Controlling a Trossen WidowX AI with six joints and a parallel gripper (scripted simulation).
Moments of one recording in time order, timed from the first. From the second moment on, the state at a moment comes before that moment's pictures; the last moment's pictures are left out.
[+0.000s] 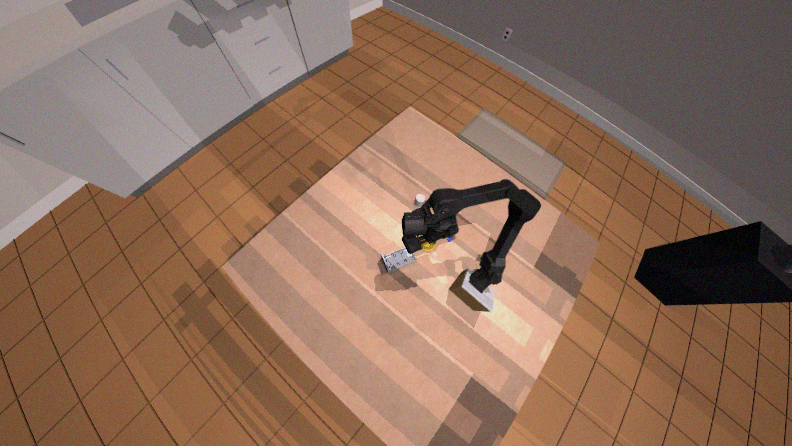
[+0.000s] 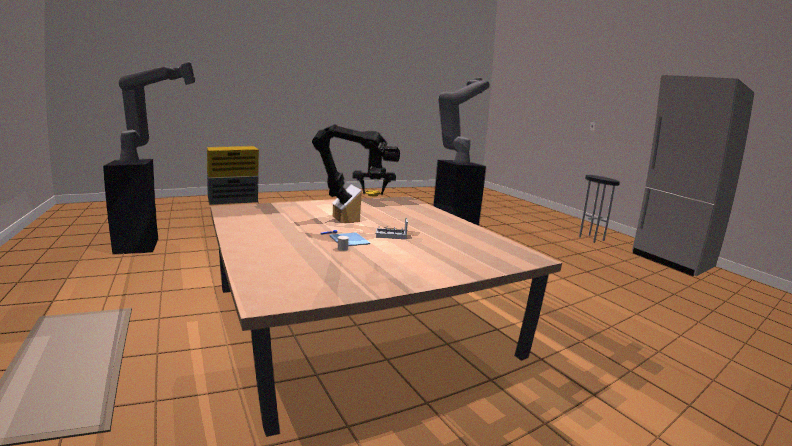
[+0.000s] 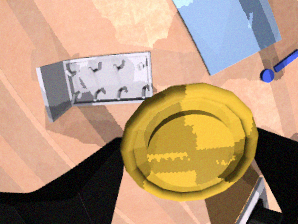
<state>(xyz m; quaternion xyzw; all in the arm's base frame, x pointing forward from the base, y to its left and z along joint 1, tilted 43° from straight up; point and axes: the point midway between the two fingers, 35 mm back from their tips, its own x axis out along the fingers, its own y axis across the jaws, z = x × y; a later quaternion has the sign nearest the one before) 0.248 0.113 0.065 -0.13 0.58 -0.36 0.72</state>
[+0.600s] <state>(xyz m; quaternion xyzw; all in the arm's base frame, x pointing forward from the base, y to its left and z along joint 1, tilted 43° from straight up) 0.243 0.089 0.031 -0.13 0.70 -0.26 0.65</state>
